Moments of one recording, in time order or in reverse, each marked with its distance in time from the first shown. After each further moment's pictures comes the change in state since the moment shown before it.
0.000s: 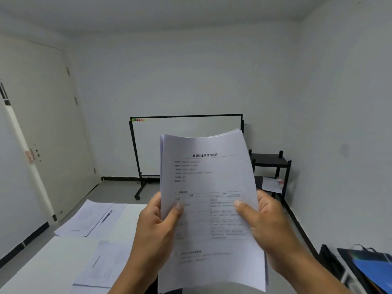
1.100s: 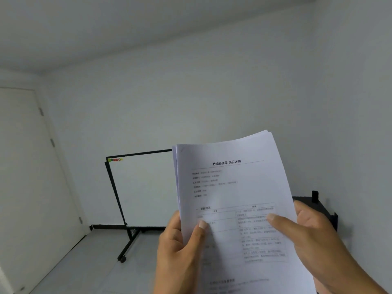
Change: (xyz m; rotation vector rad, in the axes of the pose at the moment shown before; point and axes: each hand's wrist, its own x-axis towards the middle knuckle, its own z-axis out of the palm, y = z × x) left_hand 0.499 -0.124 0.432 -0.075 0.019 0.070; right_hand 0.617 0.038 -0.276 0.117 0.017 0.014
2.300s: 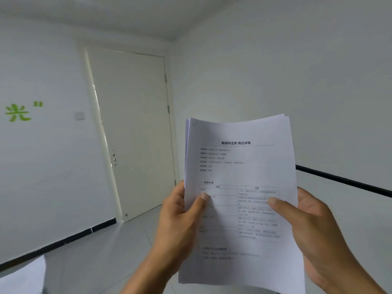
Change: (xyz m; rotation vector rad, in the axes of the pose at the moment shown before) left_hand 0.550 -0.176 -0.056 0.244 0.612 0.063; right_hand 0.662 0.083 0.271 0.091 -0.664 0.040
